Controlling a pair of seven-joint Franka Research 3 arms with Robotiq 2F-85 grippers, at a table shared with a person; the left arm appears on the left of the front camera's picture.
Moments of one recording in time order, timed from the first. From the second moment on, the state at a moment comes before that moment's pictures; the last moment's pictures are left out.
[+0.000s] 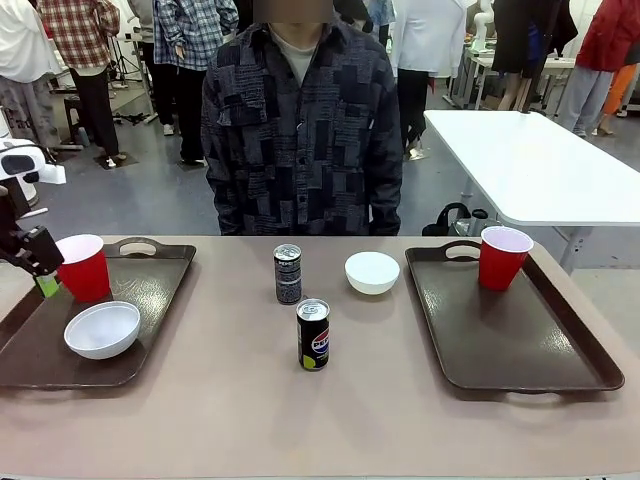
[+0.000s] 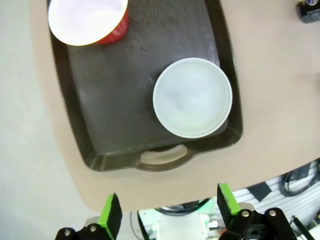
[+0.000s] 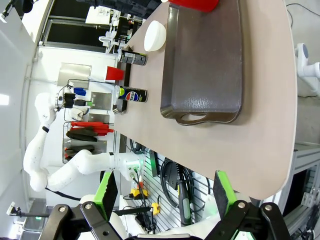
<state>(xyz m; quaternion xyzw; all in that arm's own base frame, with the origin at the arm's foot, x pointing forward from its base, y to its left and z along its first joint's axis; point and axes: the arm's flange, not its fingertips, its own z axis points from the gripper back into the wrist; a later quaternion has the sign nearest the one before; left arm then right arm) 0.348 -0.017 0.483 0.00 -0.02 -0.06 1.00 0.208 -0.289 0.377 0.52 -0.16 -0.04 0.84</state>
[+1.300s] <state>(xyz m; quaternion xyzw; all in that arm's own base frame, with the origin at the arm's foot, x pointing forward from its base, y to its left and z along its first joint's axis) 0.352 0.074 0.490 -0.27 -0.08 -0.09 0.95 0.207 -0.289 0.377 0.52 -0.16 -0.04 0.84</state>
